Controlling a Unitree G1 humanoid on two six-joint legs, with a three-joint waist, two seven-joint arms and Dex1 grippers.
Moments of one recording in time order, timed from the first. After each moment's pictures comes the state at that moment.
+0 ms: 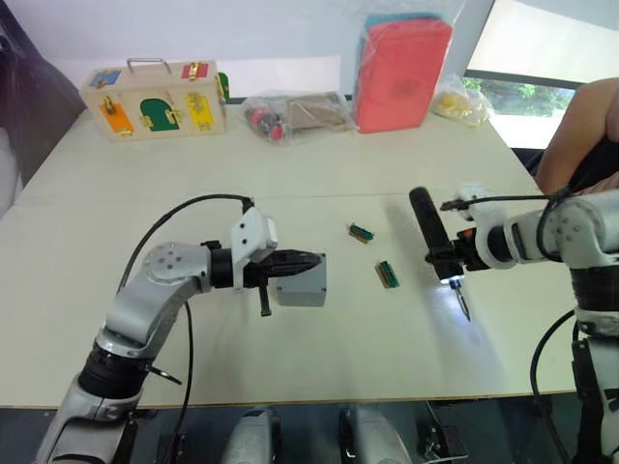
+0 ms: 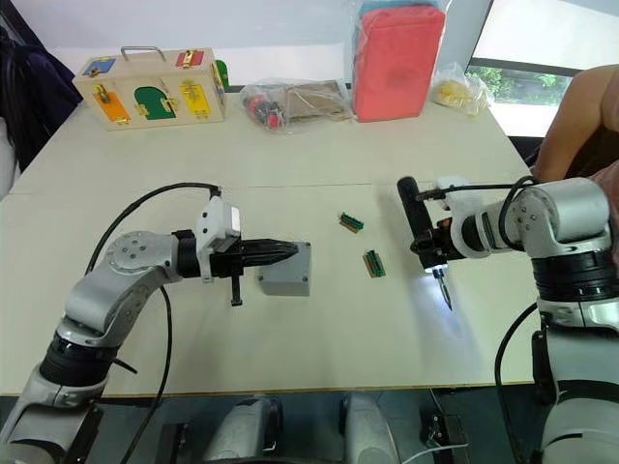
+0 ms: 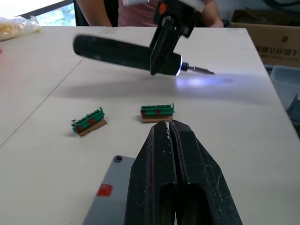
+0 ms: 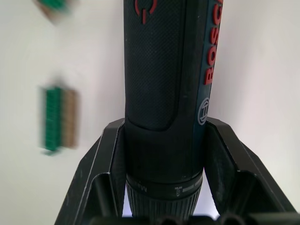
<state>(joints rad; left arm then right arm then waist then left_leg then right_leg) -0.43 0.56 -0.13 -0.35 -0.44 0.50 -0.98 -0.83 -0.86 0.11 0.17 0.67 1.60 0.35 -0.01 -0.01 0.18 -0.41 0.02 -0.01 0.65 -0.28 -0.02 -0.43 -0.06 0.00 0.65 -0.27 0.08</state>
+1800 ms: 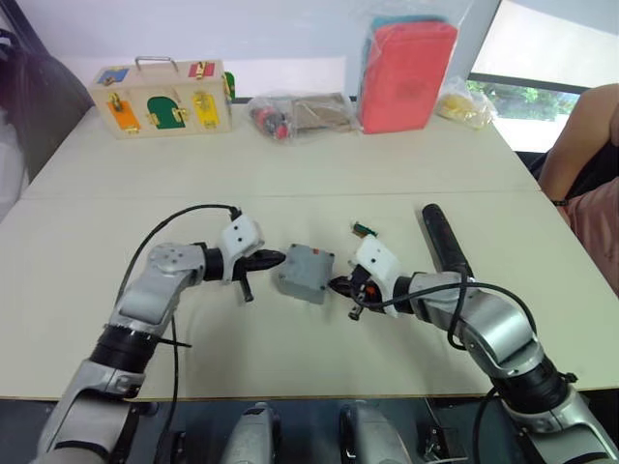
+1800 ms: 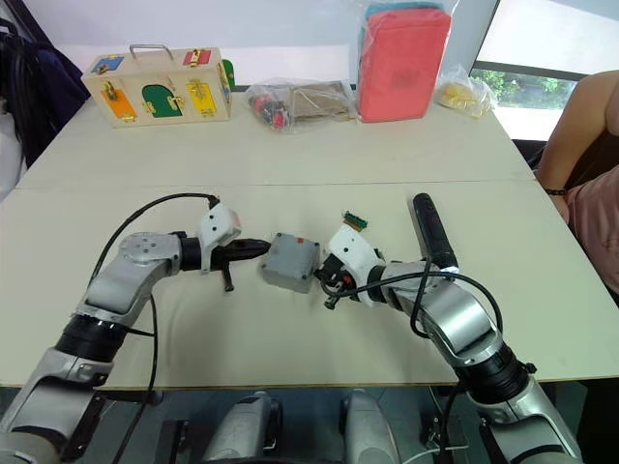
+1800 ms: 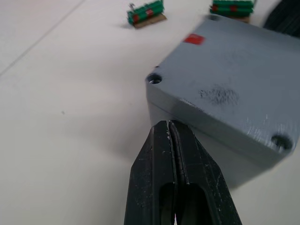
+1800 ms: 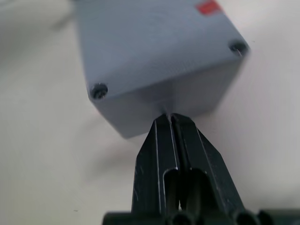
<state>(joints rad) -0.54 0.53 -0.18 0.14 -0.20 0.28 -0.99 -0.43 -0.57 0.30 -0.44 0.36 0.99 0.59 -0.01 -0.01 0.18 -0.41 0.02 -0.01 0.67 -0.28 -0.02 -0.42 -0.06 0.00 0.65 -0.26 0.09</state>
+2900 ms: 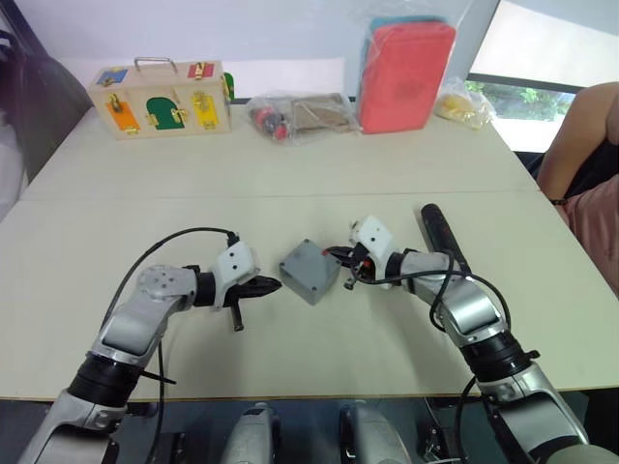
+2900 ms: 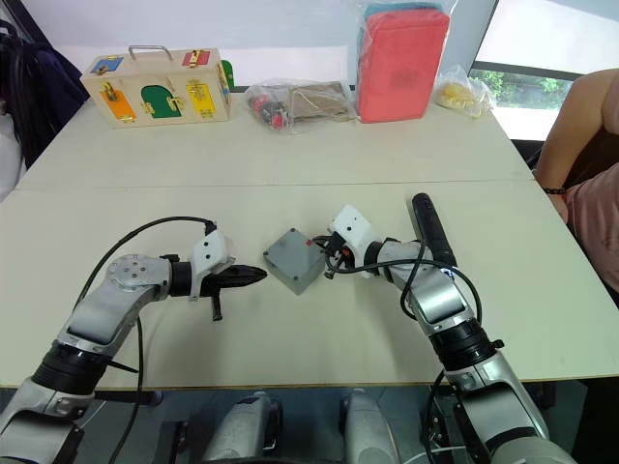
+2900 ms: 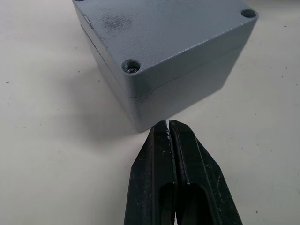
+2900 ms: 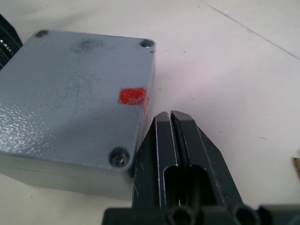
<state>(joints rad) -0.36 0.63 -0.18 -0.09 -0.21 0.35 -1.02 -0.50 -0.45 0.28 0.00 0.20 0.46 0.70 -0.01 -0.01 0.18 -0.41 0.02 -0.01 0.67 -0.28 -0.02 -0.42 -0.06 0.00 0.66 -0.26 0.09</state>
